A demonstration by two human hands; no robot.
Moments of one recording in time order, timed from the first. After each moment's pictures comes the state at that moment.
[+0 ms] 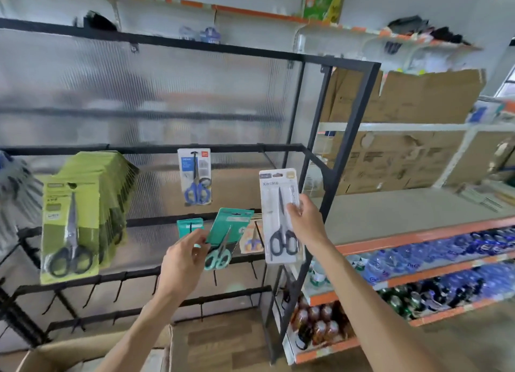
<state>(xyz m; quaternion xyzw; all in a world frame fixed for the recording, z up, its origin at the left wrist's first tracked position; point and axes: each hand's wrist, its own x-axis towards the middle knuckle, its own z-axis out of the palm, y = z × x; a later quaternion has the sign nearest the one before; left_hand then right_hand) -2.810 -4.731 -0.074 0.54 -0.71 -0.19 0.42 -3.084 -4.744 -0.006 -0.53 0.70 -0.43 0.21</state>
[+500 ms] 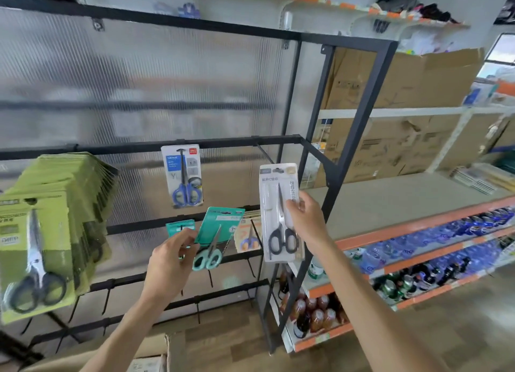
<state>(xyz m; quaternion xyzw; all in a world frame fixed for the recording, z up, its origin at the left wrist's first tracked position) -2.796 -4.783 -0.083 0.53 -0.73 -0.20 0.38 -3.082 -4.772 -0.012 -0.48 0.70 -0.47 0.25</state>
